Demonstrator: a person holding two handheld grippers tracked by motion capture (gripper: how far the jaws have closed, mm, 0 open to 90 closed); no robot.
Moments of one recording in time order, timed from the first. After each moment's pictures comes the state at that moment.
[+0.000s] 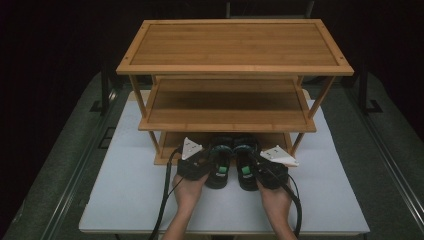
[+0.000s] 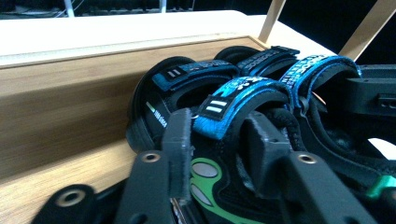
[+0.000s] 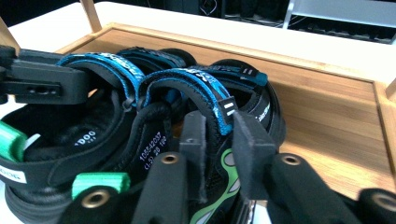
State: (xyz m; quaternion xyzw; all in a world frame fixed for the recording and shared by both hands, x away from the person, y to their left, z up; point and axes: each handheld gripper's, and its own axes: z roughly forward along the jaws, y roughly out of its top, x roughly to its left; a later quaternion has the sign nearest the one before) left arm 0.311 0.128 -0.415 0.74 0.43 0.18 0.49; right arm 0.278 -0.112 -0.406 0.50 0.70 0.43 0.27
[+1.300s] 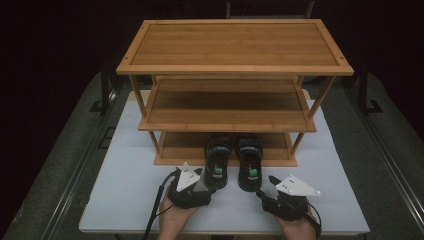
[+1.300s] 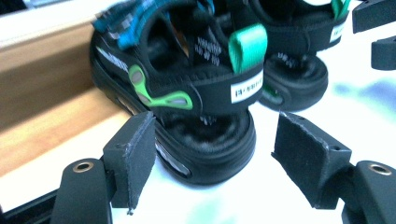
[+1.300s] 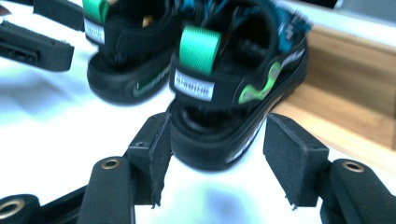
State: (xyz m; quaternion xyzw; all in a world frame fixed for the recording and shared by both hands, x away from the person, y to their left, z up) left arm 0.251 0.144 -0.428 0.81 0.33 0.18 0.45; right arm 0.213 -0.150 -0.424 0.42 0.77 0.43 0.24
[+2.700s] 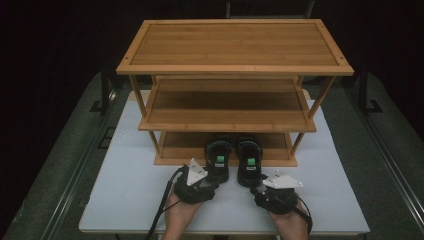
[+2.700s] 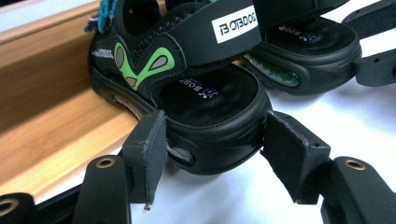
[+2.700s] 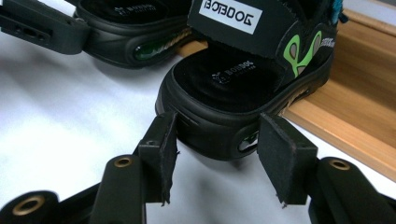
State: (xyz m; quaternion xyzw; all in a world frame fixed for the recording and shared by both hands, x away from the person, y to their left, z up) left arm 0.264 0.130 -0.427 0.82 0.34 0.19 0.42; right arm 0.233 -0.132 -0.433 0.41 0.80 0.39 0.23
